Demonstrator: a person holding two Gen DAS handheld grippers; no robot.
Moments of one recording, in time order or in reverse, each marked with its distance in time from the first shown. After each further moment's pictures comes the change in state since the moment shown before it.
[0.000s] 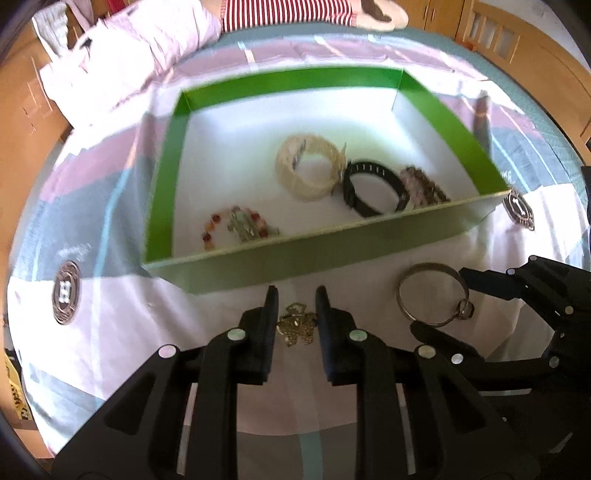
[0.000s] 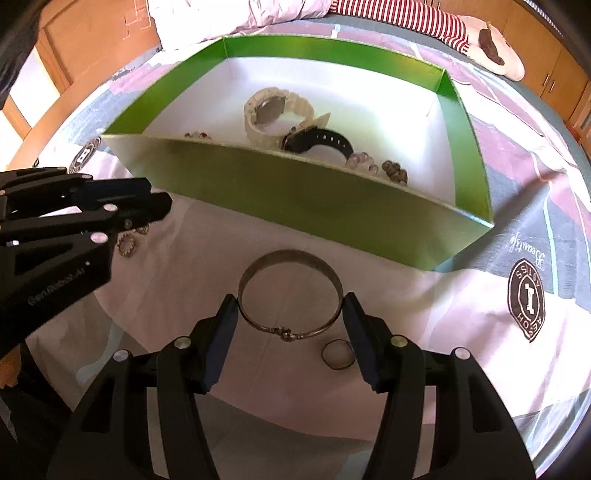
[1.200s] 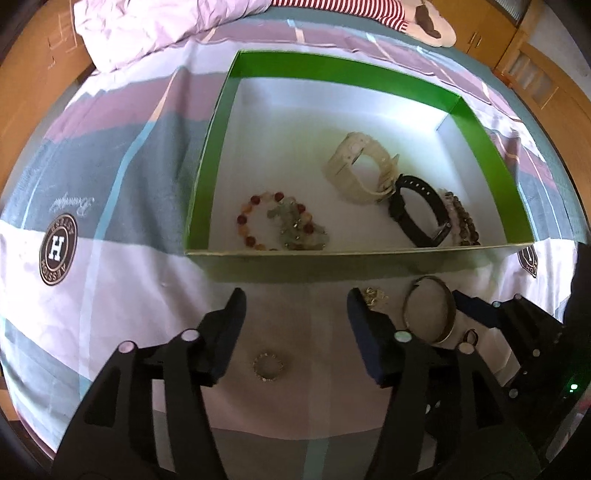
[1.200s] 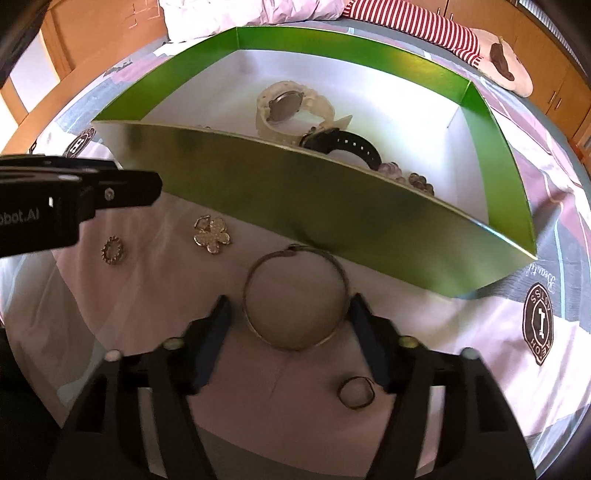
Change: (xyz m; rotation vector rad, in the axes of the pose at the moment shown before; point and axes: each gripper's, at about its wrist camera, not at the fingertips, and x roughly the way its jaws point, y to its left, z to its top) left arm 0.025 0.050 0.007 -0.215 0.102 -0.060; right arm 0.031 0.010 0.007 -0.055 -0.004 -0.026
